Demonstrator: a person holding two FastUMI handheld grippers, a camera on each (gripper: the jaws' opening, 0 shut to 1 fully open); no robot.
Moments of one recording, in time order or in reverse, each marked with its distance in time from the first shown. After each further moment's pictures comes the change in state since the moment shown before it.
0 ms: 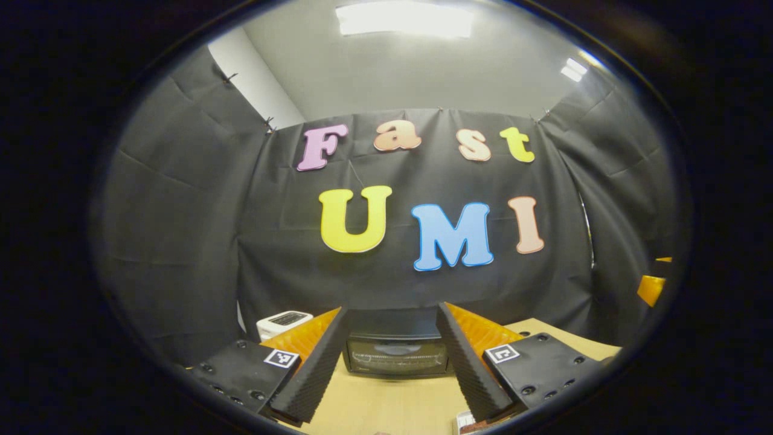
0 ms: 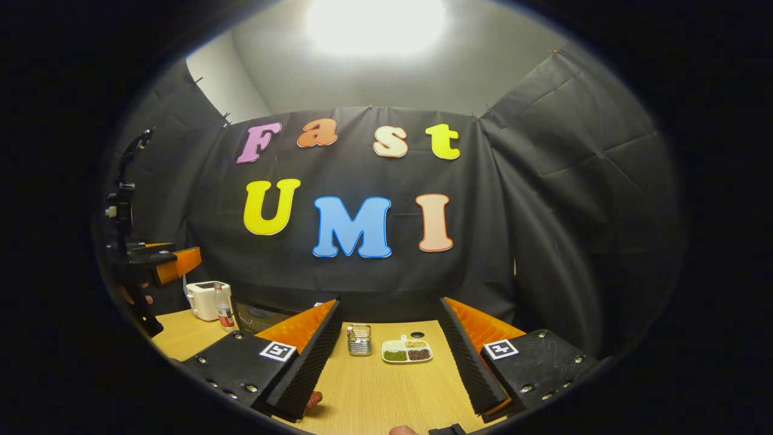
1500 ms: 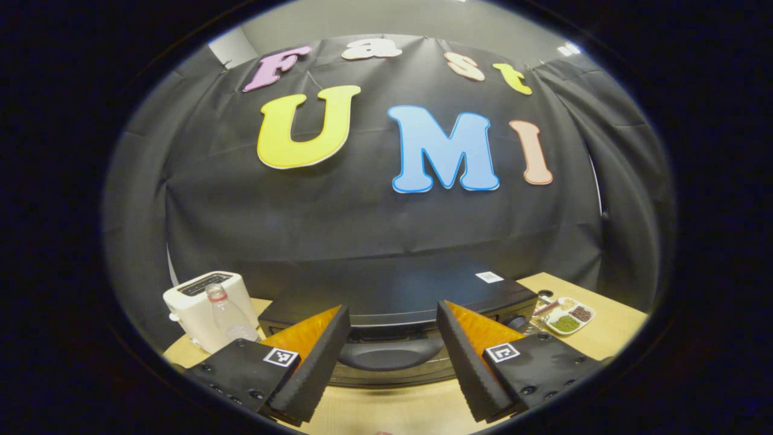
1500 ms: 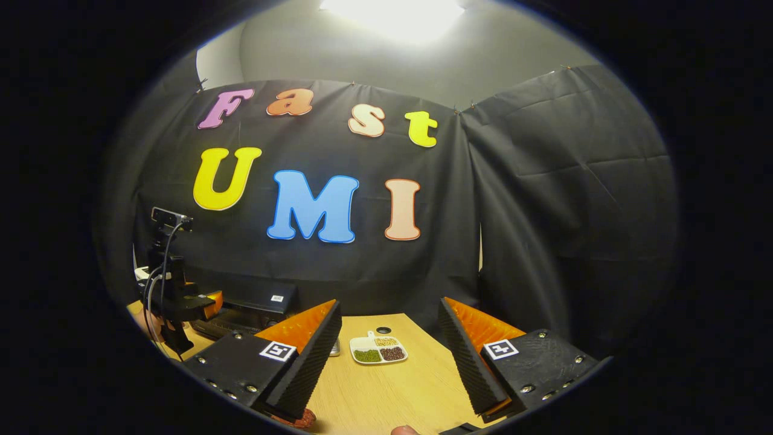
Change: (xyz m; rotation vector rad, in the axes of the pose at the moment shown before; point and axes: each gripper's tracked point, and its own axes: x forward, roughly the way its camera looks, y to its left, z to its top) left arm 0.232 -0.019 -0.220 0.020 0.278 -0.166; right arm 0.061 0.021 -0.024 -0.095 0.095 -0.246
